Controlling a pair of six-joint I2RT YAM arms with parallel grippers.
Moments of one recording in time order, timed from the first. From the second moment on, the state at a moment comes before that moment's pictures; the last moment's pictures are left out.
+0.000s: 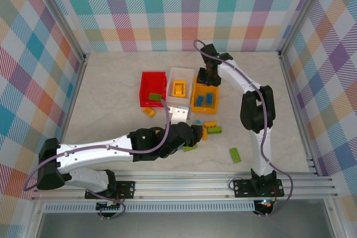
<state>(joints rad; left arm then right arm) -1.29 1.29 1.08 -0.45 -0.55 -0.81 0.42 2.18 1.96 -0.96 0.03 0.52</state>
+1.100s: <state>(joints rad) -1.31 2.35 2.09 -0.94 -0.06 -1.24 0.42 0.90 1.50 -1.21 0.14 0.43</state>
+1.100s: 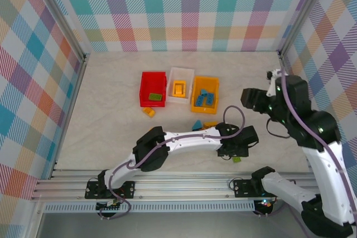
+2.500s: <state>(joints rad) -1.27 2.22 1.82 -0.97 -0.24 -1.25 0.43 0.82 1.34 -1.26 0.02 0.46</state>
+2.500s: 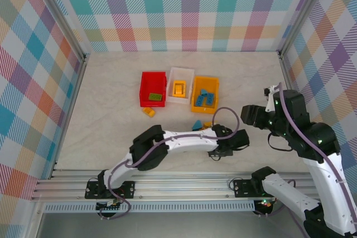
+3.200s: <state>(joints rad) -0.40 1.92 1.75 -0.94 -0.23 -0.55 0.89 1.29 1.22 -0.71 -0.07 0.50</state>
